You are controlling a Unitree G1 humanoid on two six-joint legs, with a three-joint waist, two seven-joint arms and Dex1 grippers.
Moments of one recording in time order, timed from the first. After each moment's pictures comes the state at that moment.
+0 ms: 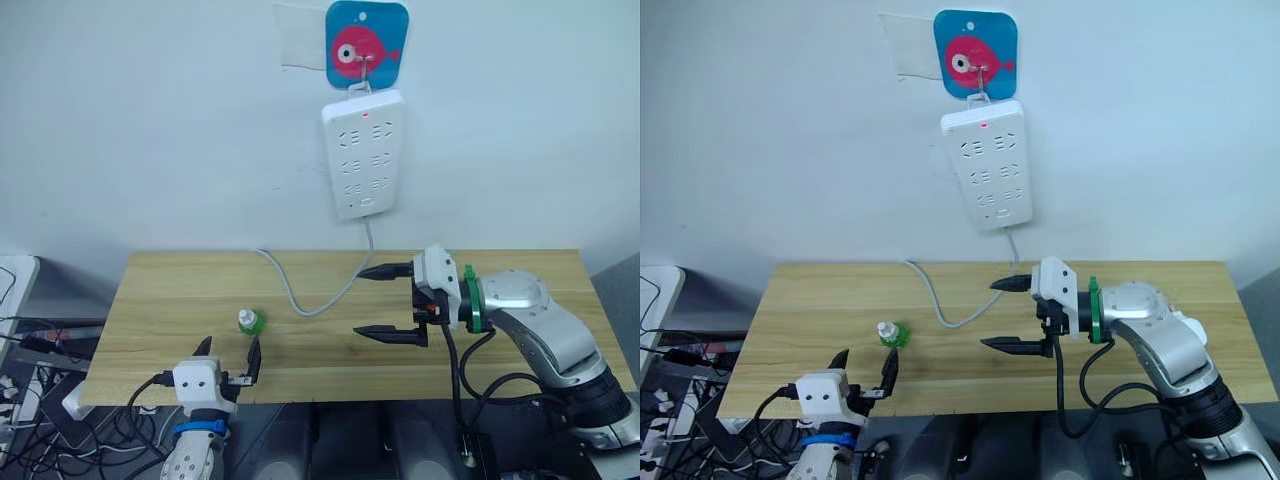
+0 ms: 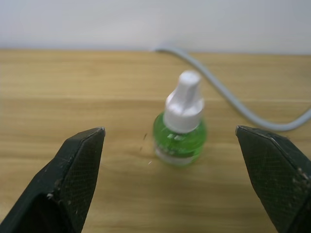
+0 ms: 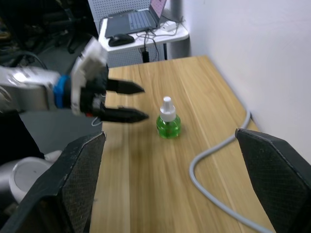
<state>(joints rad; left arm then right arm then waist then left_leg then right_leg) 0.37 0.07 0.12 0.02 -0.14 -0.33 -0.21 -0.39 -0.61 0.24 -0.37 0.44 0.44 1.03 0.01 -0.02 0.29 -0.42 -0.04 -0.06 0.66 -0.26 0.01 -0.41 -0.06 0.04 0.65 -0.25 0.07</state>
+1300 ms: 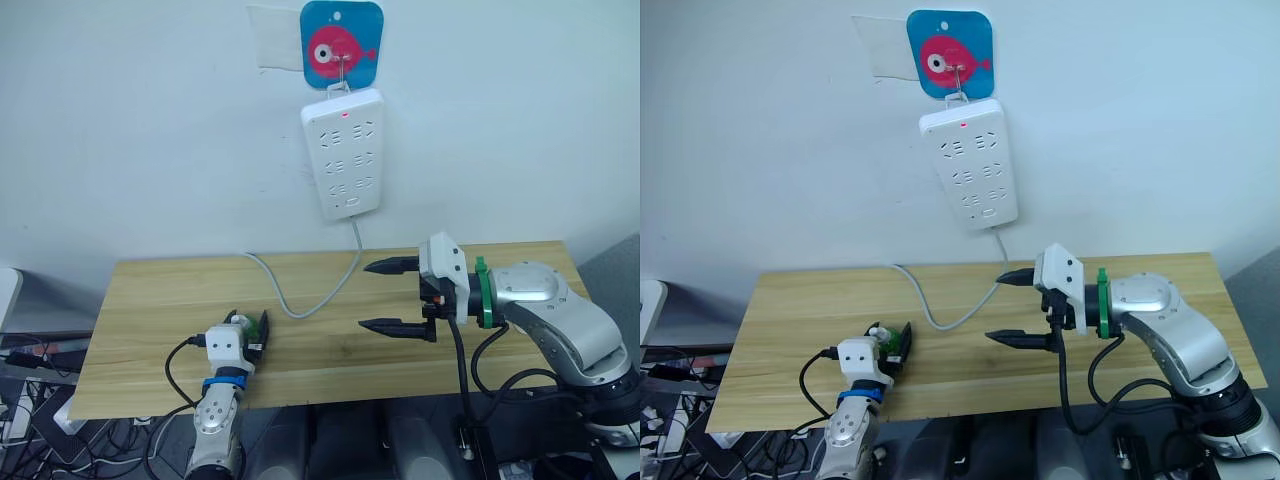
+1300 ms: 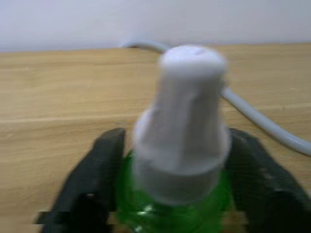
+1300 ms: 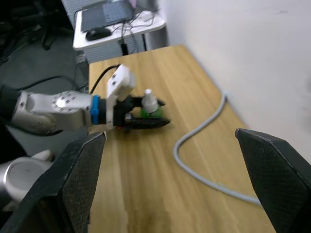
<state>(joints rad) -0.01 0.10 0.14 0.60 -0.10 -0.60 -0.19 -0.45 -0.66 0.18 -0.45 0.51 0.62 0.96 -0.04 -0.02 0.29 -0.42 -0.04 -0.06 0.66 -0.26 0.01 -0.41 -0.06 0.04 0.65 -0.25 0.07</state>
